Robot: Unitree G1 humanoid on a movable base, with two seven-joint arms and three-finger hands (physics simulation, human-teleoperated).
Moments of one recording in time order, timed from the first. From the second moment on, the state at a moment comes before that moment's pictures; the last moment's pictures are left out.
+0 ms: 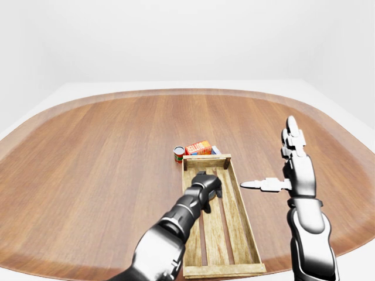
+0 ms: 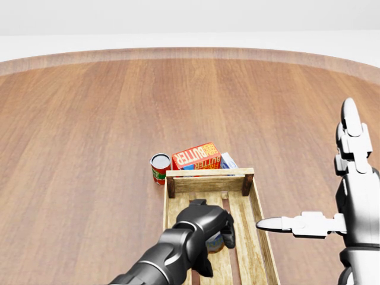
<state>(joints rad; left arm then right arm) -0.81 -0.27 -0.17 1.34 1.11 0.00 -0.01 0.06 -0.06 -0.20 -0.47 -0.22 0.09 0.08</state>
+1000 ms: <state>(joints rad) -0.85 -0.26 -0.16 1.30 1.05 0.01 -0.01 0.06 -0.06 -0.18 -0.47 -0.23 0.09 0.08</state>
